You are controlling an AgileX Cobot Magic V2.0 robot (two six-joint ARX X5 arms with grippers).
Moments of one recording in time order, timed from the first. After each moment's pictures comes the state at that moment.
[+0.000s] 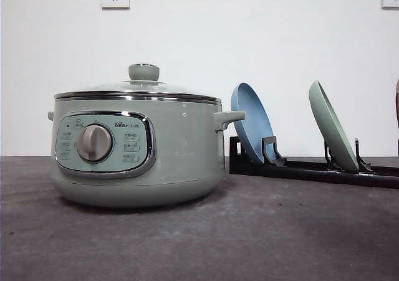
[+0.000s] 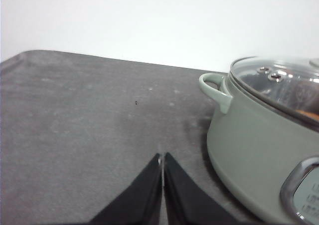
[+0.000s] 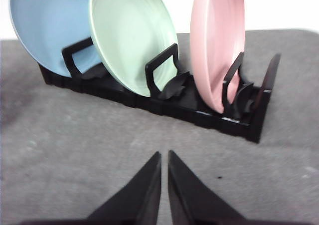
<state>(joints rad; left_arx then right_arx) -0.04 0.00 0.03 -0.09 -0.02 -0.15 0.00 0.01 0.02 -0.17 -0.03 0.10</state>
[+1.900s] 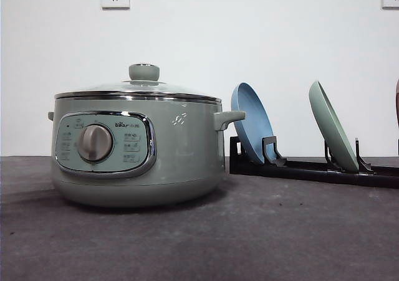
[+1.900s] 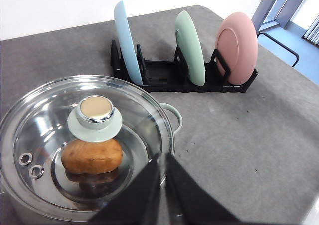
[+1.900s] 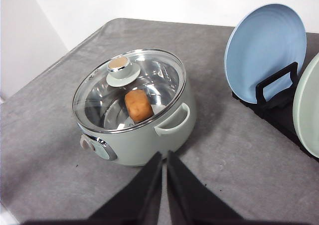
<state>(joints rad) -0.36 0.93 1.20 -0.69 0.39 -0.03 0.09 0.72 1.04 -0.74 -0.60 0.05</state>
